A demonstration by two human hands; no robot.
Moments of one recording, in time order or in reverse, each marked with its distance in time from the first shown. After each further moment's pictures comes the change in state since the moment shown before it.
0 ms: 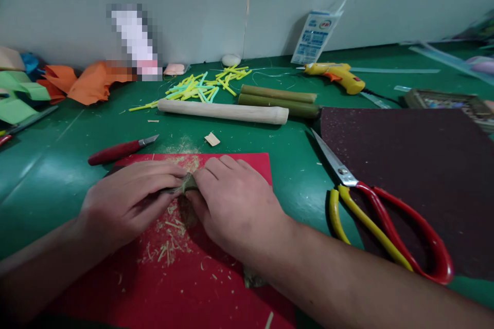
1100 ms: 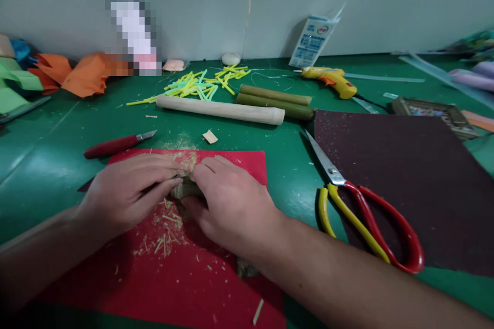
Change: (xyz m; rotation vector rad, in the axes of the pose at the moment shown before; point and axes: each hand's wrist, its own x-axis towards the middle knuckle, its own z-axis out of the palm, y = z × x) left_hand 0.000 0.004 -0.002 0.008 -0.002 0.048; right_hand -0.004 0.001 0.001 0.168 -0.086 0.057
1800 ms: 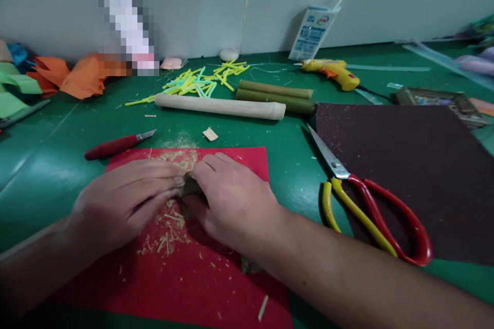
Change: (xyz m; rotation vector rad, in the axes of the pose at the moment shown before) left_hand 0.003 -0.002 -0.001 0.060 0.015 0.071; right_hand 0.000 0.000 -0.001 -0.040 0.001 -0.015
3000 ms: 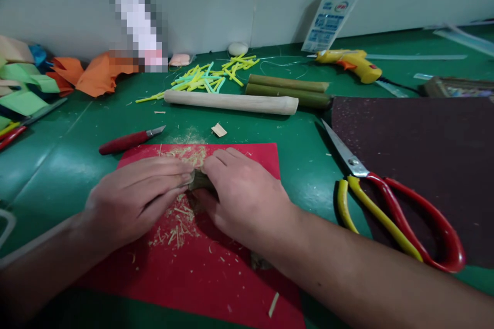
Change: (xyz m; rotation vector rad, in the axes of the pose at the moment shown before) left_hand -0.001 0.001 0.000 -0.007 0.004 -0.027; right_hand 0.001 0.001 0.004 -0.015 0.074 -0.009
